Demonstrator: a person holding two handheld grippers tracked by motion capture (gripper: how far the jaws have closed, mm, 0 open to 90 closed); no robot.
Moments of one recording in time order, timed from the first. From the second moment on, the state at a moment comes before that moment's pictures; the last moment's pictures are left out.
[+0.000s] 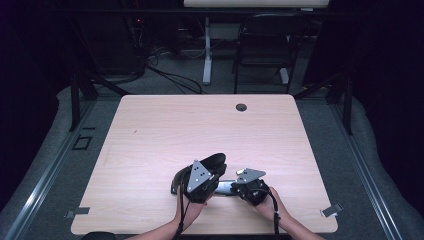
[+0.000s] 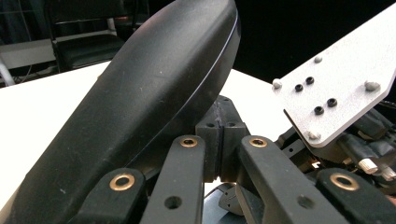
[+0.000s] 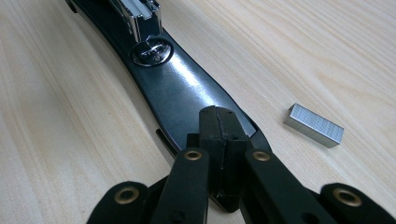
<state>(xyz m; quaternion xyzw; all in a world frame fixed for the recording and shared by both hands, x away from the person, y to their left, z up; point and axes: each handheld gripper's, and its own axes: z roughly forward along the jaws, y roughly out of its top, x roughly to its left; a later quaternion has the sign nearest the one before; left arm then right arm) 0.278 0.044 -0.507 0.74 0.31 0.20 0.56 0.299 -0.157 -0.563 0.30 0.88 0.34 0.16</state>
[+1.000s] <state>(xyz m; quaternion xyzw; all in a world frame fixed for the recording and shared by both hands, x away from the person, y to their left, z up) 0.277 0.068 -0.486 0.72 0.34 0.19 0.57 0.299 -0.156 -0.563 0.30 0.88 0.34 0.17</state>
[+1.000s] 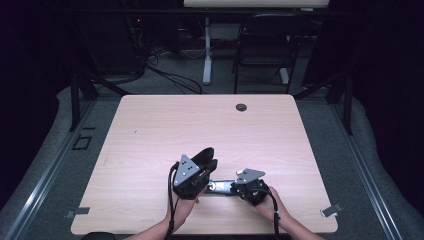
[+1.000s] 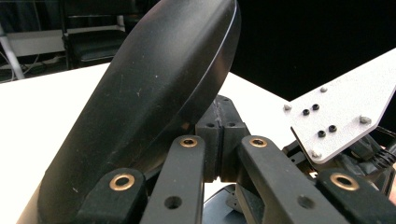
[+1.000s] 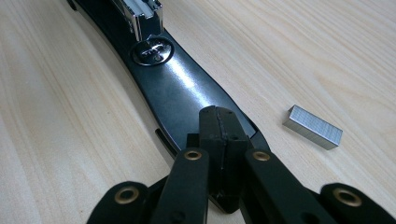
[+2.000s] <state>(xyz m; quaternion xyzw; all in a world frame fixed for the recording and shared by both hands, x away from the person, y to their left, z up) 0.273 0.096 -0.475 0.70 0.35 0.22 0.58 0.300 -0.157 -0.562 0.29 0.88 0.33 0.17</state>
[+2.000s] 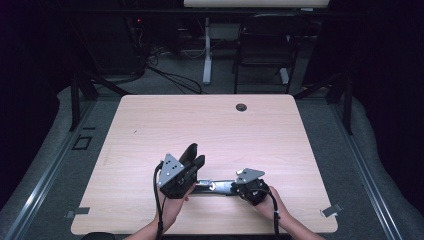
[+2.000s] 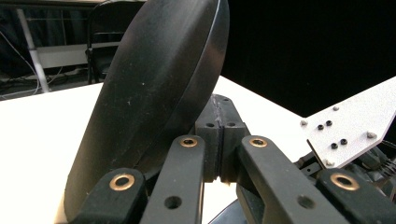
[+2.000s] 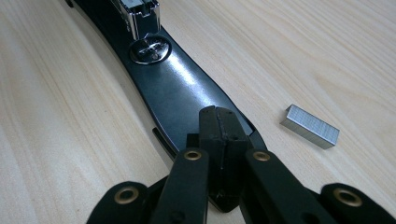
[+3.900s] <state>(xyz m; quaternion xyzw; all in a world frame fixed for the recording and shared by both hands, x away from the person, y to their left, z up) 0.271 0.132 -0.468 0.68 0.37 0.25 0.58 0.299 -0.155 -0.563 0.29 0.88 0.33 0.17</state>
